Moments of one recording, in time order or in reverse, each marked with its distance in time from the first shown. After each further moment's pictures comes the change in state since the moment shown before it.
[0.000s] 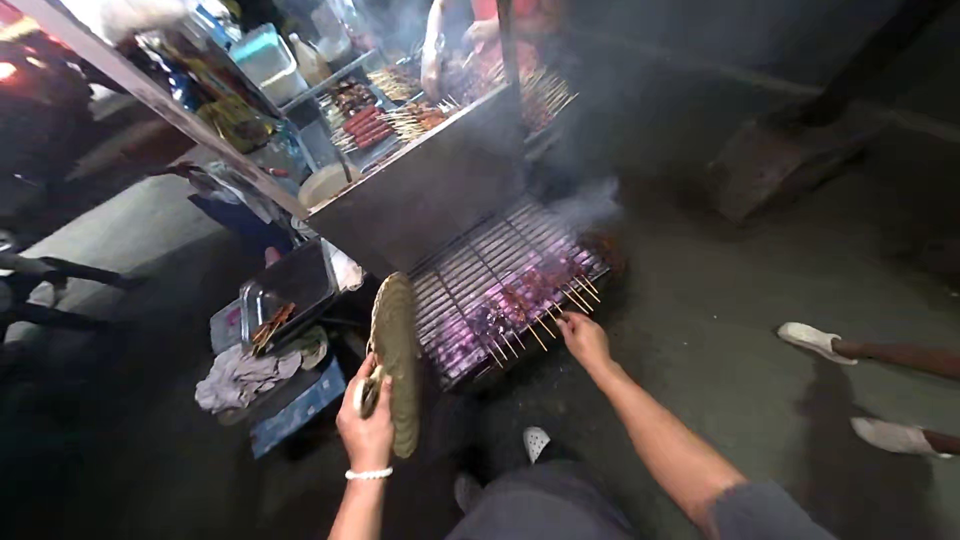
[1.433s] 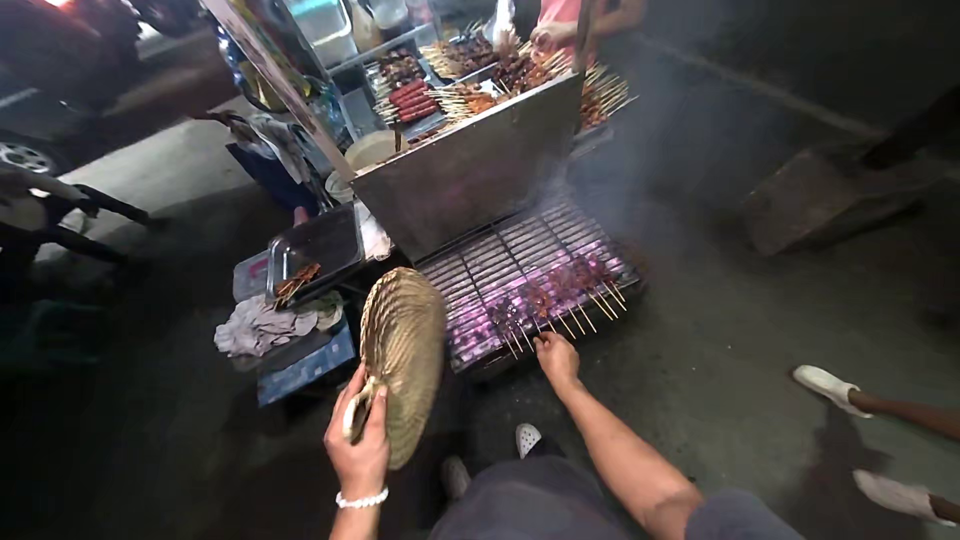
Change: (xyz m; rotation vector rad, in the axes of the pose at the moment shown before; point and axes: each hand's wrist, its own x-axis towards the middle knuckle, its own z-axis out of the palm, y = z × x) left_hand -0.047 -0.010 -0.049 -0.076 0.183 0.067; right_hand -0.027 -0.060 0.089 -0.079 -0.071 0.127
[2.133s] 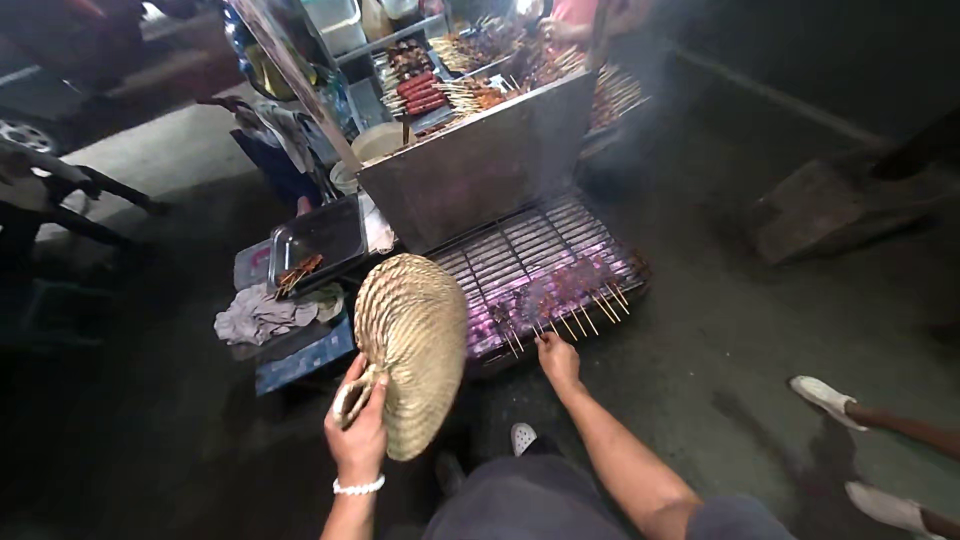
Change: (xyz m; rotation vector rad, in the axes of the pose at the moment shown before) left_hand 0.009 0.010 0.006 -0.116 0.071 -0.127; right_hand -0.002 -0.002 -0.002 -0.031 -0.036 -0.015
